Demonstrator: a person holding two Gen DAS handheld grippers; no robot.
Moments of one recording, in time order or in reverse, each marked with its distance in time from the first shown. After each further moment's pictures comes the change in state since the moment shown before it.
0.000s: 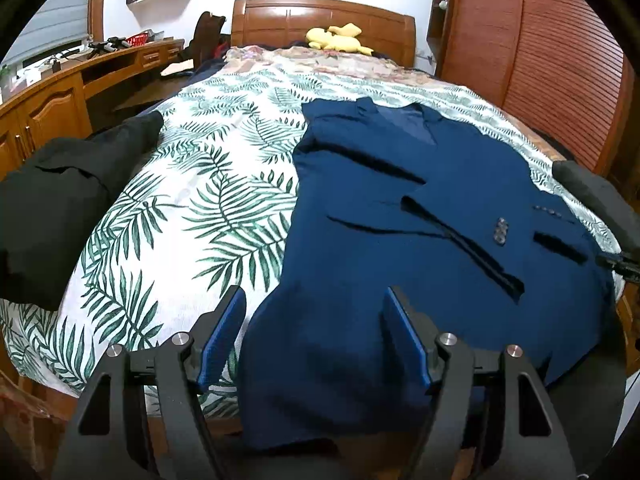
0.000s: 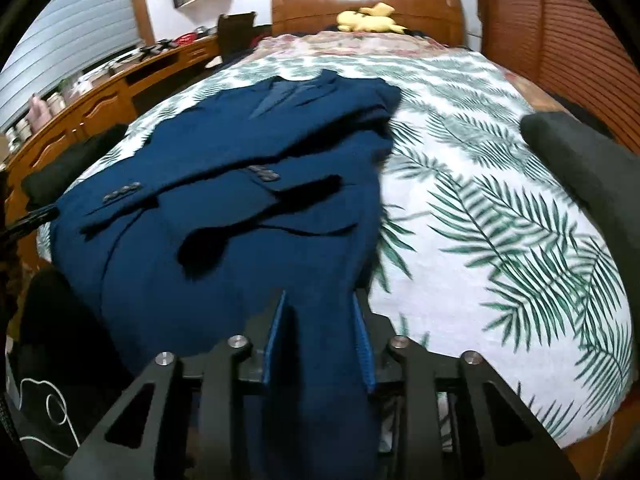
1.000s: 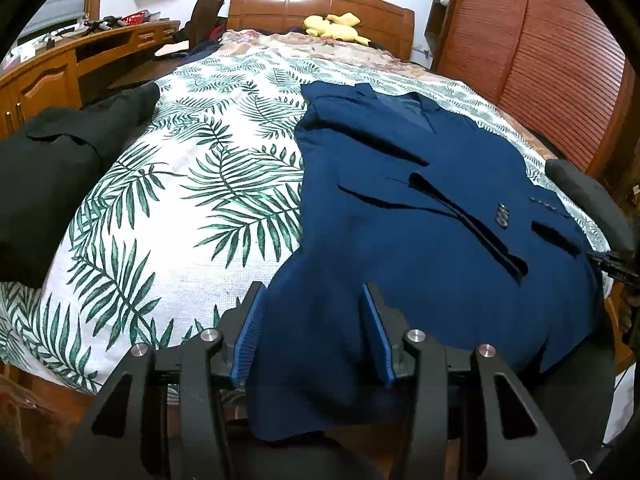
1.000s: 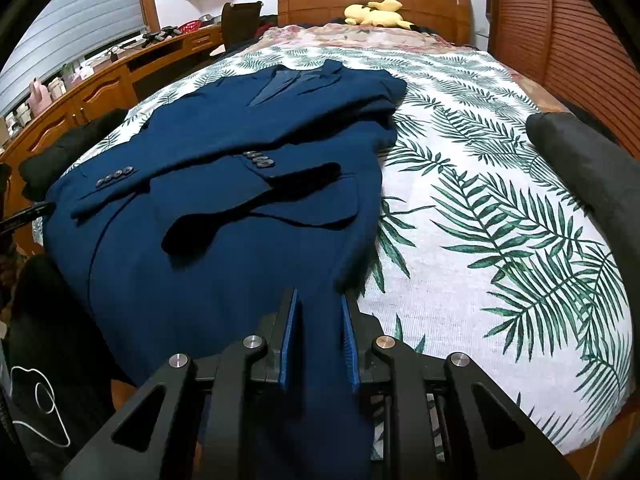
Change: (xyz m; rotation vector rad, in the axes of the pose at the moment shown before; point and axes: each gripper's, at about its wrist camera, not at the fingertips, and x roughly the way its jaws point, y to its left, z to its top) left arm 0.004 0.012 -0.012 -0.026 0.041 -0.060; right arm 0.018 -0.007 -0.001 -0.035 0.040 -0.030
